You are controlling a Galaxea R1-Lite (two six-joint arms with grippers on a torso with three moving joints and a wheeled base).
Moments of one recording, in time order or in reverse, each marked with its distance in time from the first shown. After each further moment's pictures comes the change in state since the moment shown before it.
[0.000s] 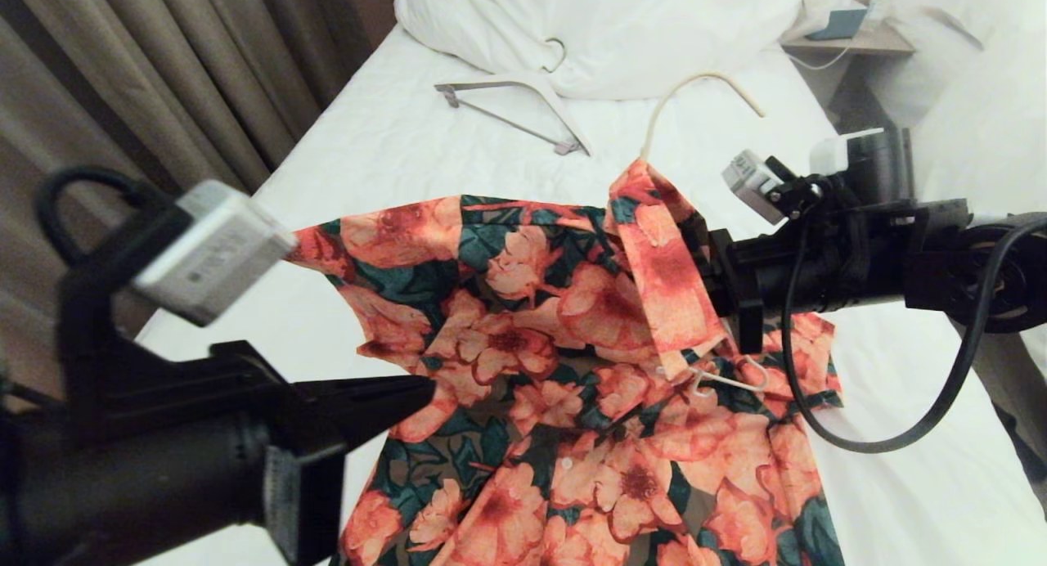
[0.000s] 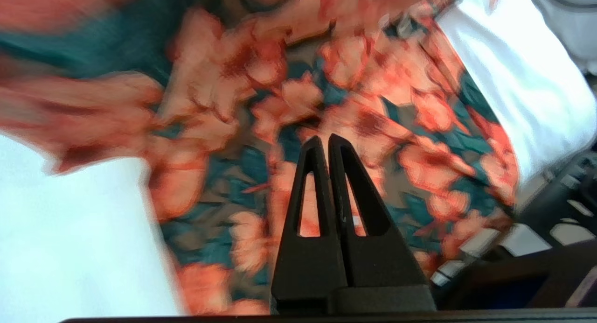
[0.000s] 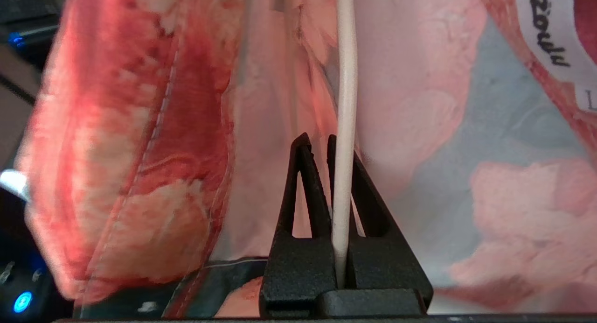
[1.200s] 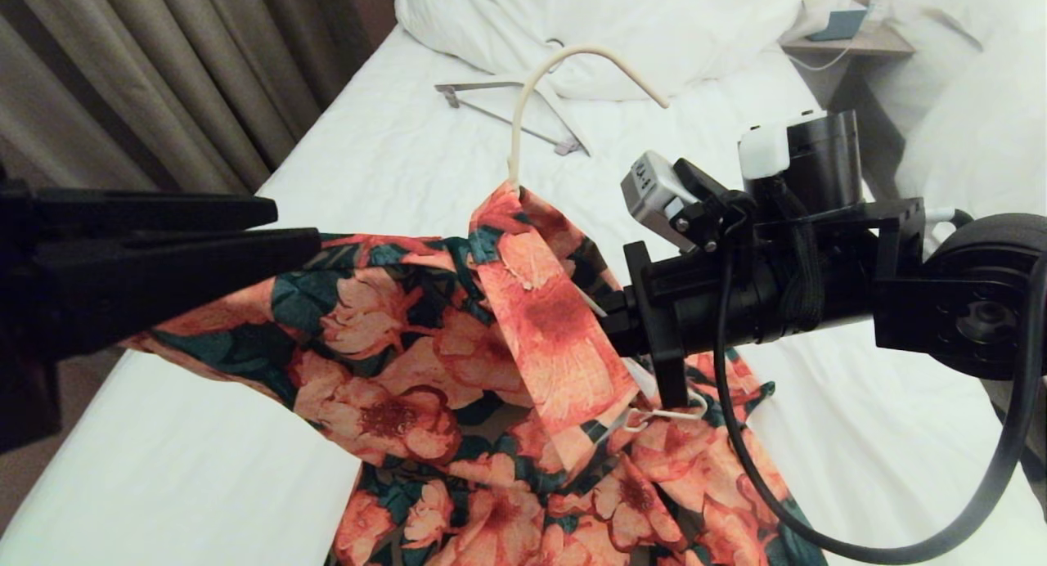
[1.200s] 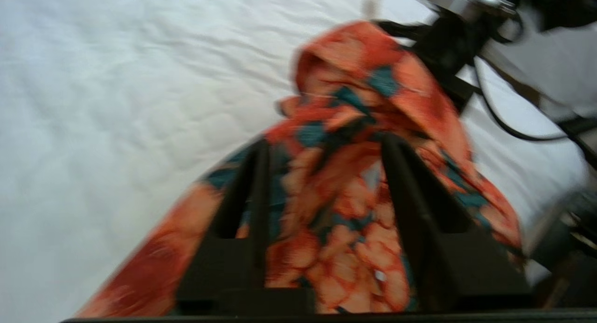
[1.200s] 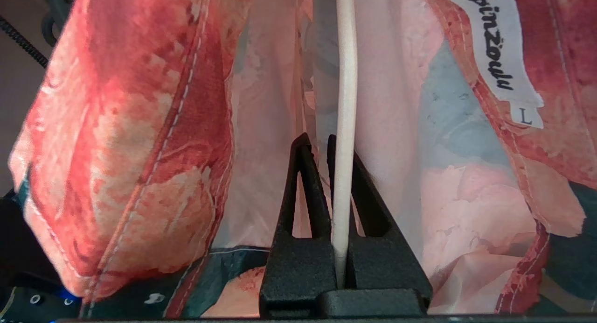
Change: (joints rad) left arm -0.002 -0.105 -0.230 0.096 -0.021 0.212; right arm 0.273 -0.025 -0.032 0.010 -0.148 0.004
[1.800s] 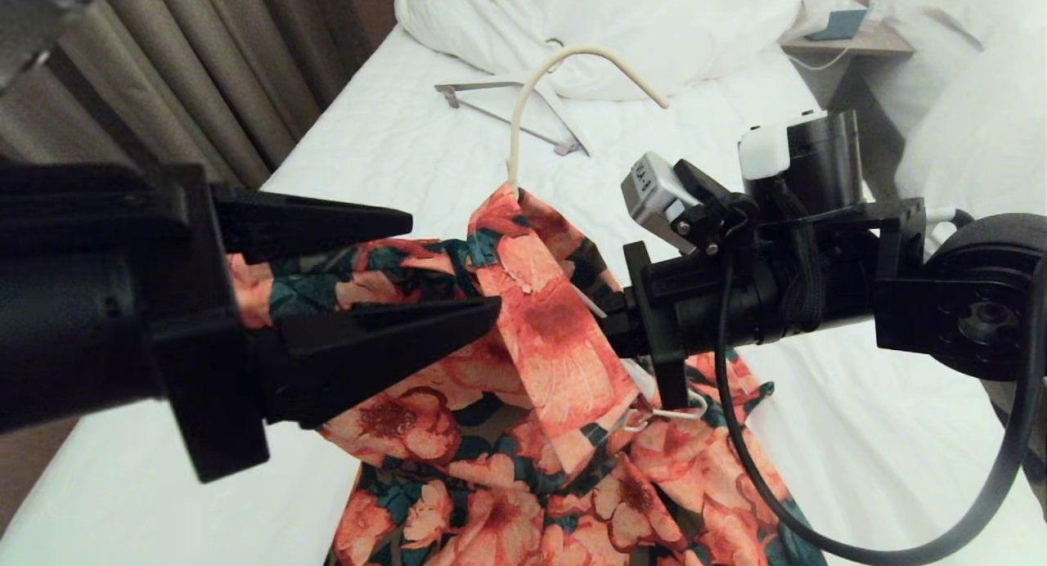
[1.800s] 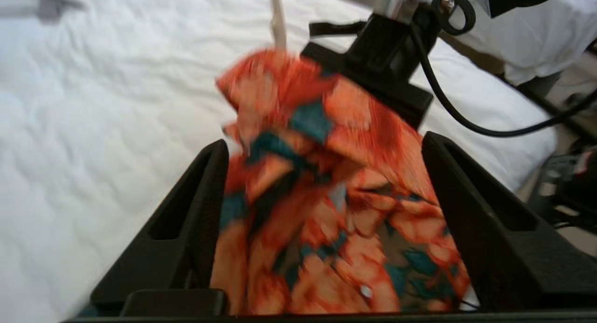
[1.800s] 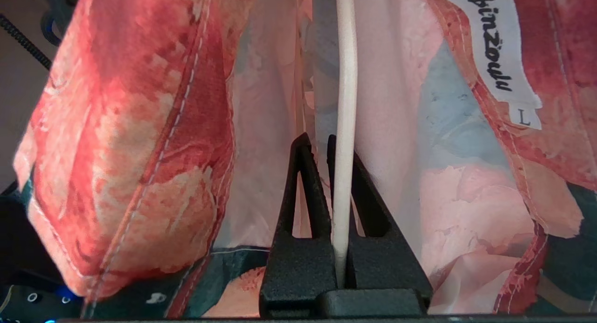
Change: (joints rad) left arm -0.007 0.145 -0.014 -0.091 -0.143 0.079; right arm 0.001 -0.002 0.001 0.003 0.000 -0.013
